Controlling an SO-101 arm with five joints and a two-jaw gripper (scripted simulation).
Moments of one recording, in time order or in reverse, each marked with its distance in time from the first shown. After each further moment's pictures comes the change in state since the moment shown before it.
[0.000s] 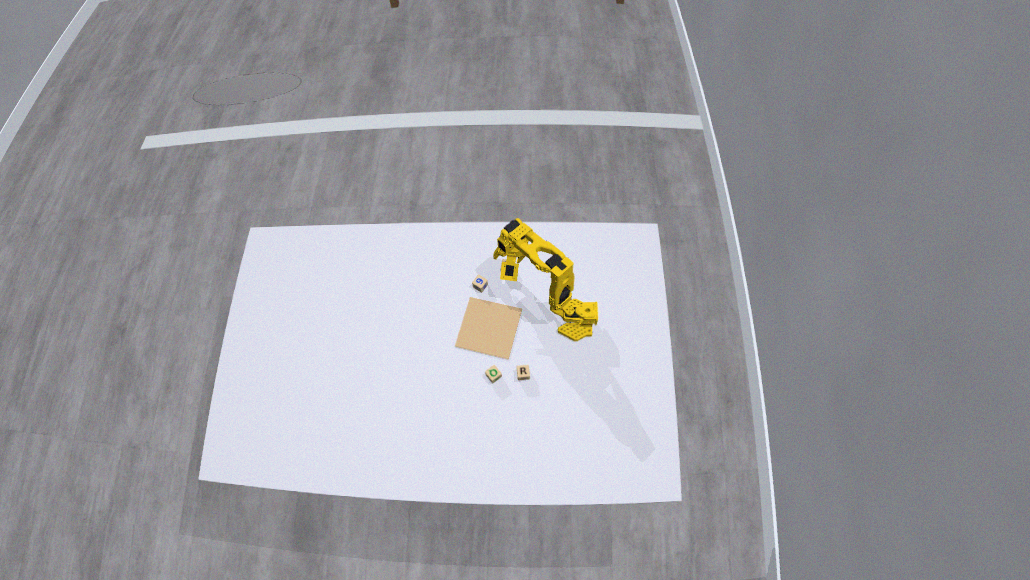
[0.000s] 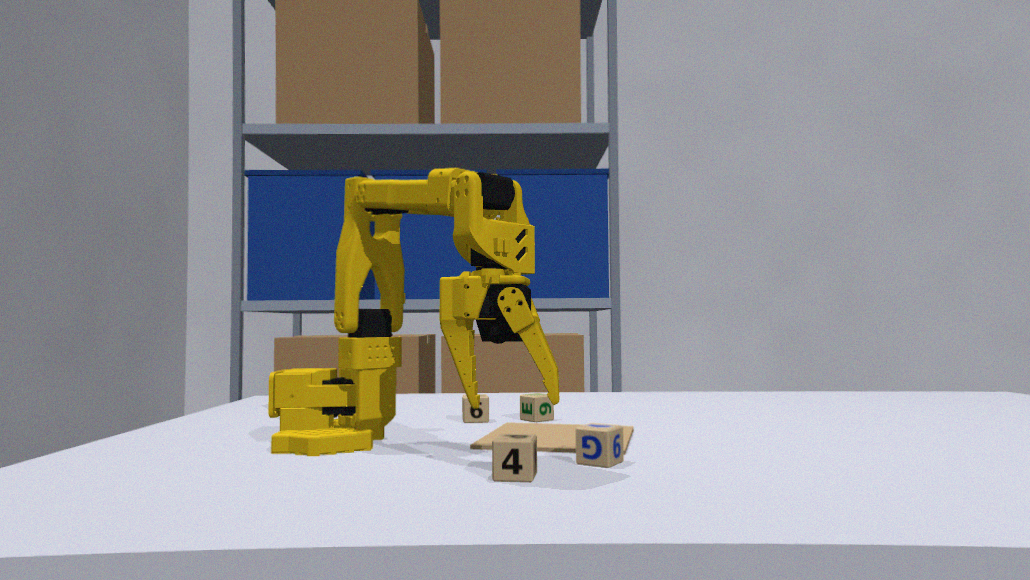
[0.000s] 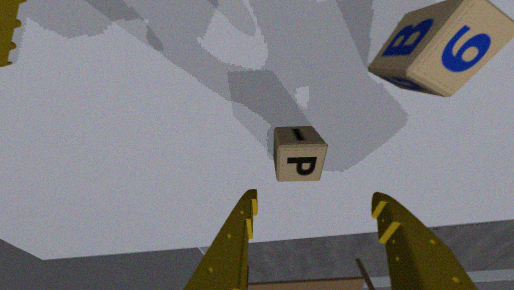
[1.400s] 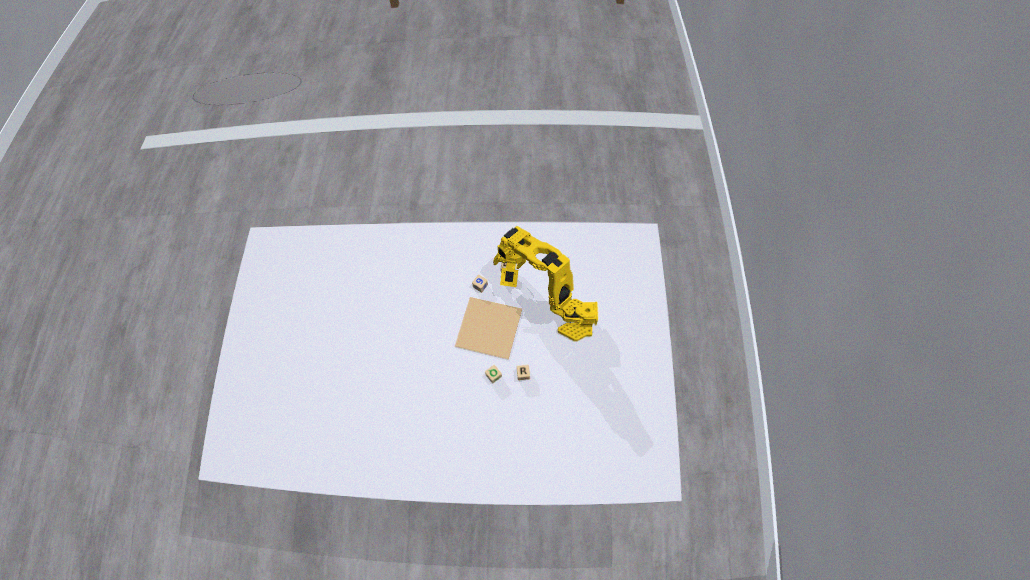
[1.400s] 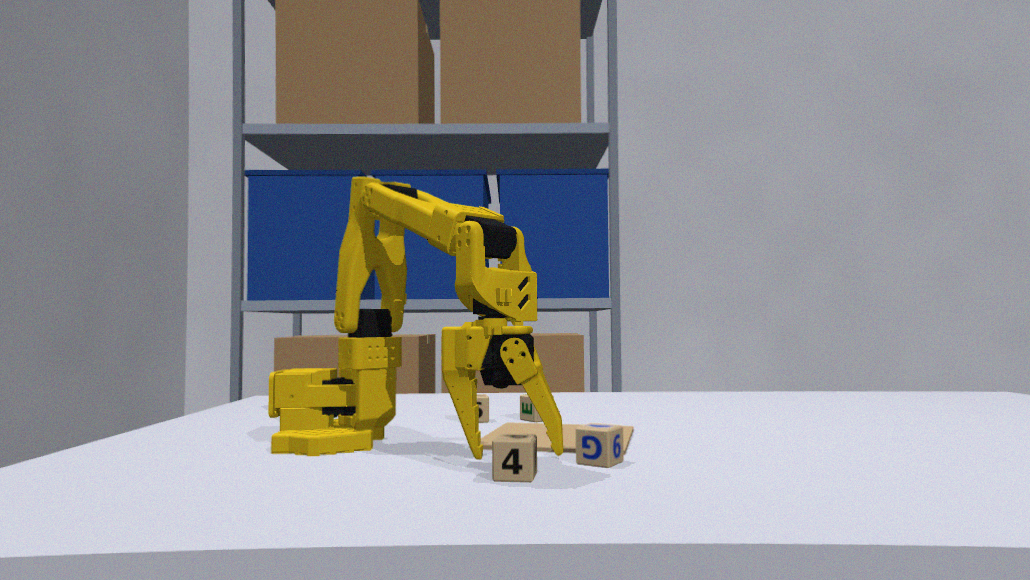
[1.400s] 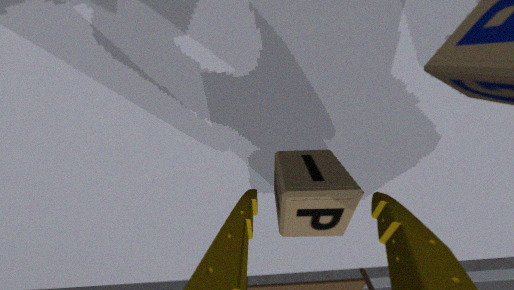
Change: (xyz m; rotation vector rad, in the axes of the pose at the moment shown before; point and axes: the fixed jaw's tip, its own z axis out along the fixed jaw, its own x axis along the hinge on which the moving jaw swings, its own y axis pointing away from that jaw) arm 0.002 -0.003 0.037 0.007 0.006 0.000
